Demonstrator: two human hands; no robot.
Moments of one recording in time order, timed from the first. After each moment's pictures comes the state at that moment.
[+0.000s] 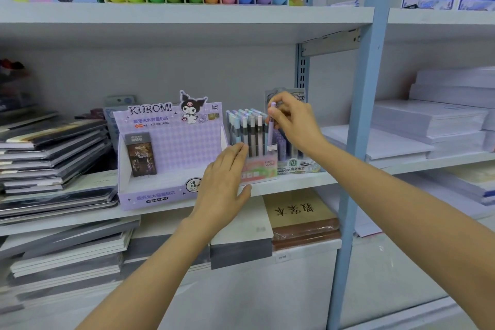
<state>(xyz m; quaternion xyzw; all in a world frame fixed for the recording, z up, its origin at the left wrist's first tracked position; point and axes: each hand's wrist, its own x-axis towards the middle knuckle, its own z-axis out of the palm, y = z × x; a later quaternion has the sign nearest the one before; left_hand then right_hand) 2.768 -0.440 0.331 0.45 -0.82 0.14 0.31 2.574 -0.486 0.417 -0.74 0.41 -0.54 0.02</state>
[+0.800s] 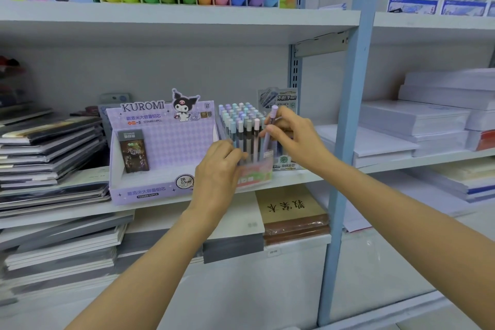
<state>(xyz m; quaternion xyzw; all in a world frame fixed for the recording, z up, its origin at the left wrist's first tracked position) 2.752 -0.416 0.350 0.40 -0.78 0.17 0.45 2.558 -0.439 0.397 -0.78 0.36 -0.51 0.07</state>
